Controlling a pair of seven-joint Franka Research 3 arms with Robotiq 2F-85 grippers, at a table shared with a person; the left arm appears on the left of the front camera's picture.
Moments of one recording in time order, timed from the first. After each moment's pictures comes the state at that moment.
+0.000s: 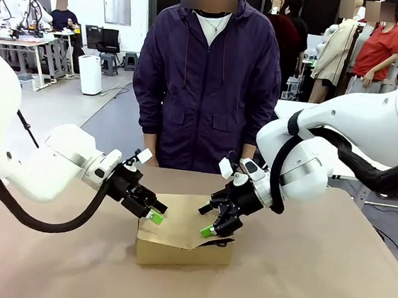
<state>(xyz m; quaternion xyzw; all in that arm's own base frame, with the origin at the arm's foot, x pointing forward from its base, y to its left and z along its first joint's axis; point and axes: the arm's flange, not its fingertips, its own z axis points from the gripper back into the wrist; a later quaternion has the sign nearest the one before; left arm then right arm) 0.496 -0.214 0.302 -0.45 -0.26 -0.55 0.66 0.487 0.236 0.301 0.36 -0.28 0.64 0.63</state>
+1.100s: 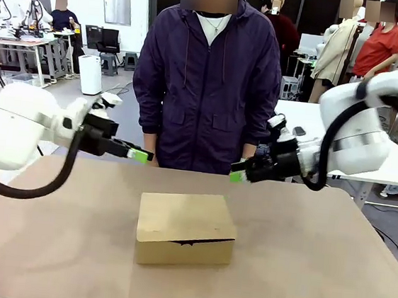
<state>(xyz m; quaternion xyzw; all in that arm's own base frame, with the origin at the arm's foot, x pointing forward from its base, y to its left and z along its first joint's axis) 0.495 -0.149 0.421 -0.57 -0.31 -0.45 0.62 0.508 0.143 0.407 0.46 -0.34 0.45 0.69</state>
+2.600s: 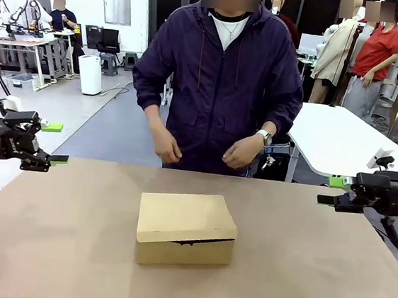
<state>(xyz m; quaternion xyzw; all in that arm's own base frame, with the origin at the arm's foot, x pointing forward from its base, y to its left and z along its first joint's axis) 0.416 0.033 0.414 -0.68 -0.18 -0.03 0.71 0.414 -0.052 0.380 0.64 -0.21 0.14 0.72</state>
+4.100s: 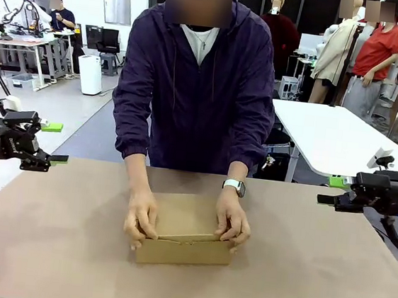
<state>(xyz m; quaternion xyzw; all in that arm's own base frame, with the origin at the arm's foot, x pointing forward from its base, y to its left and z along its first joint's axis) 0.416 0.034 0.414 -0.68 -0.18 -0.03 0.71 0.415 -0.053 0.380 0.64 -0.21 0.14 0.72</state>
